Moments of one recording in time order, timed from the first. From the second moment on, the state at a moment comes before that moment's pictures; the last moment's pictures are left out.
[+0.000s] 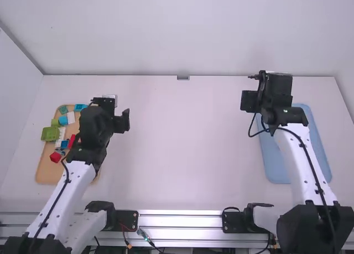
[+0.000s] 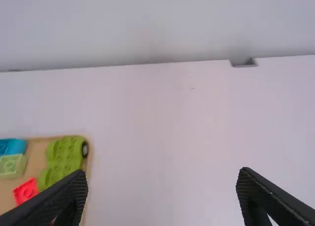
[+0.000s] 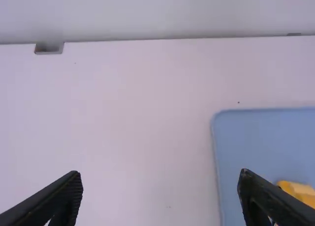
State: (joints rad) left arm 0.00 0.98 0.64 -0.11 0.02 0.01; right arm 0.01 1.32 1.16 -0.57 -0.02 -0.01
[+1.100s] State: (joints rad) left arm 0.00 0.28 0.01 -0.10 0.00 0.00; right arm 0.00 0.61 0.46 -0.11 -0.02 0.00
